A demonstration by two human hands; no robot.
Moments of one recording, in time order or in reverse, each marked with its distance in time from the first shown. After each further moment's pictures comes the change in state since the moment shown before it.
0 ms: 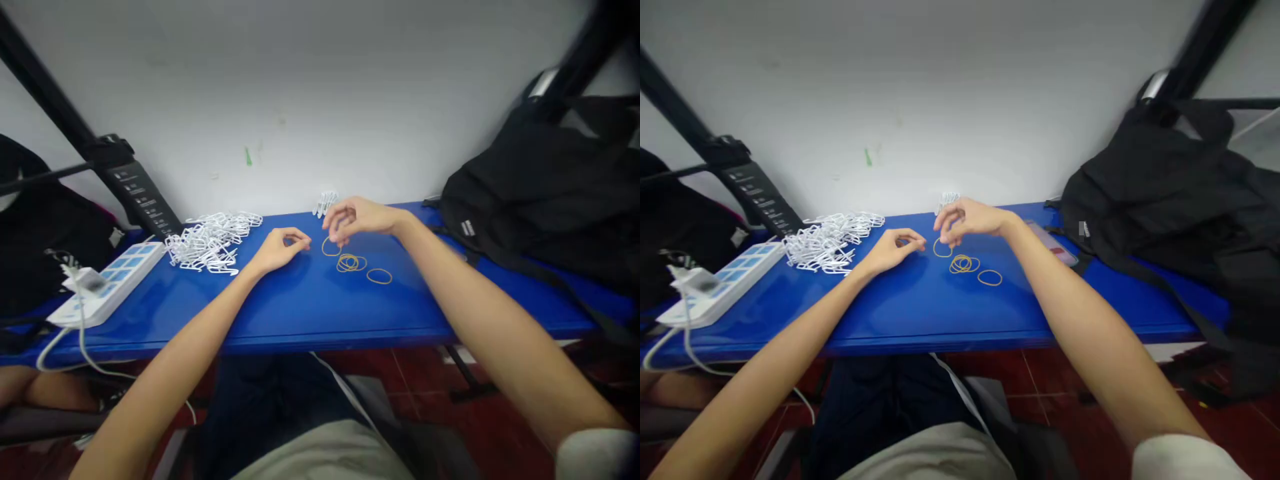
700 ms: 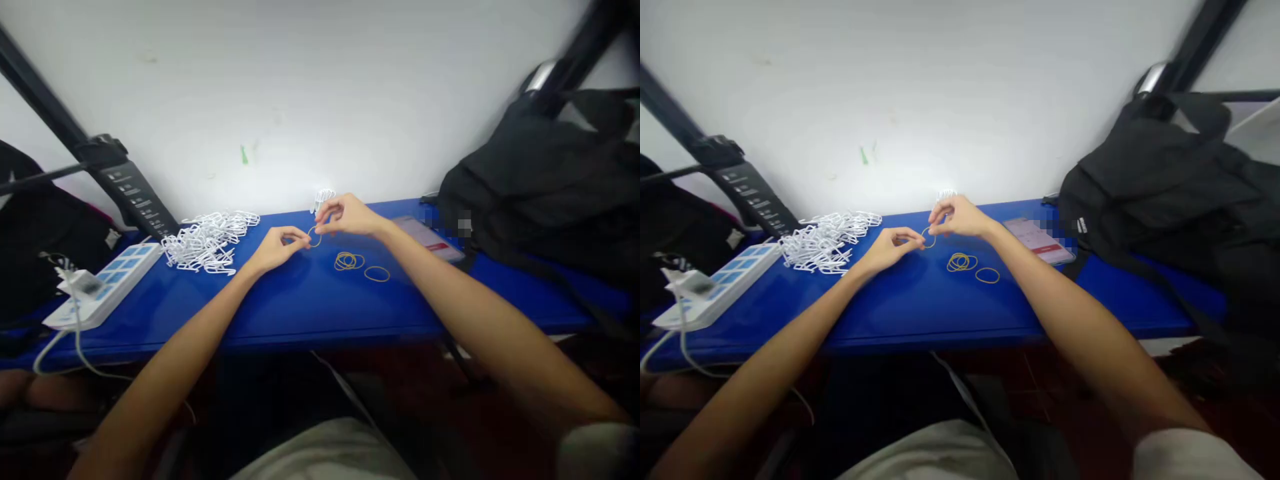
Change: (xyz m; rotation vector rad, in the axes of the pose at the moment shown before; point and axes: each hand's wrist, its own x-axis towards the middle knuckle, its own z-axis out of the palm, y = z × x) left_hand 0.002 0.000 0.002 -0.110 -0.024 0.002; right_hand 0.023 0.022 0.018 -0.119 0.363 -0.123
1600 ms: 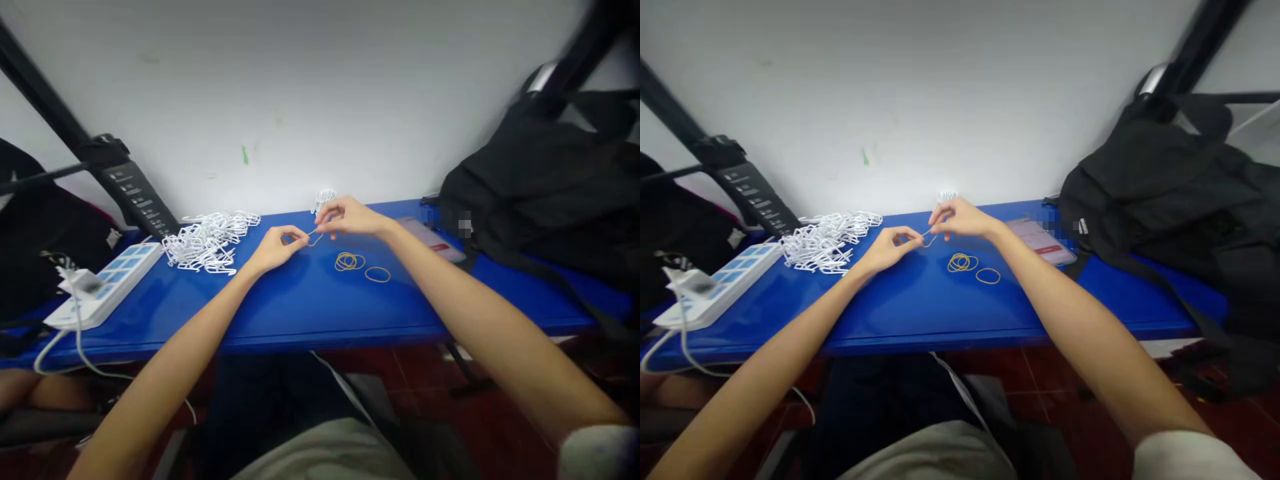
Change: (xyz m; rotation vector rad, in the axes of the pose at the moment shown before) left_hand 0.000 0.002 -0.002 0.154 0.039 0.024; right_hand -0.002 -0.006 -0.002 -0.002 -0.085 0.076
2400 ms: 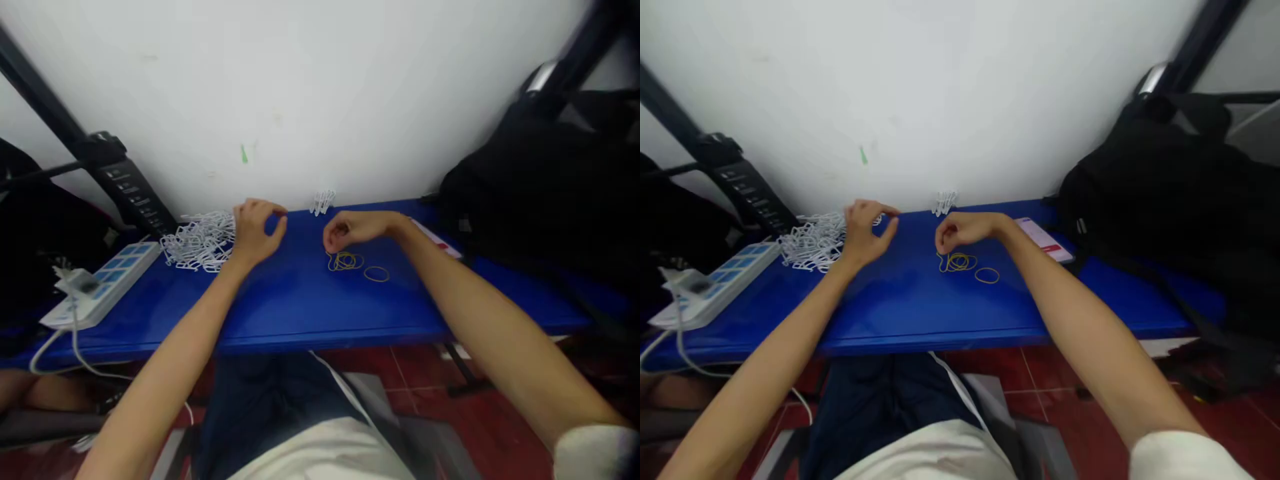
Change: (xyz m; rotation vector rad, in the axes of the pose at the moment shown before) left_hand -0.010 0.022 -0.030 0.572 0.397 0.192; right_hand -0.013 -0.019 -0.015 -0.203 -0.511 0.042
